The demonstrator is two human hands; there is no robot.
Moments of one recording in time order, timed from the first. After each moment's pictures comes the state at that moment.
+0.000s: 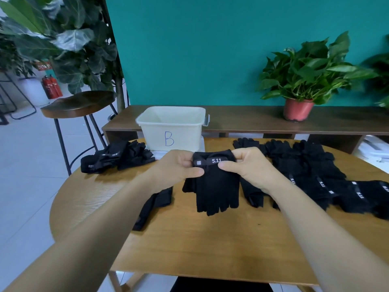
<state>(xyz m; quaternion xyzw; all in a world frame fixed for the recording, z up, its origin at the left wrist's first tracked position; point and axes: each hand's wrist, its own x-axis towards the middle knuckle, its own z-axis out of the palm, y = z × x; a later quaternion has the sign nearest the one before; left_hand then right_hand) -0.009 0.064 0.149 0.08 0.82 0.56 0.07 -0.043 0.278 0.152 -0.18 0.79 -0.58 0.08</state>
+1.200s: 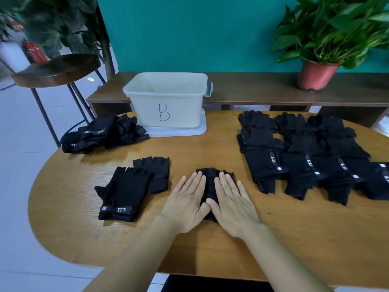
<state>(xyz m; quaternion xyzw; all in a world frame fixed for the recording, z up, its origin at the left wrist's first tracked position) -0.024 0.078 -0.021 0.15 0.99 0.06 0.06 -0.039 0.247 -0.024 -0.20 0.98 -0.06 0.07</state>
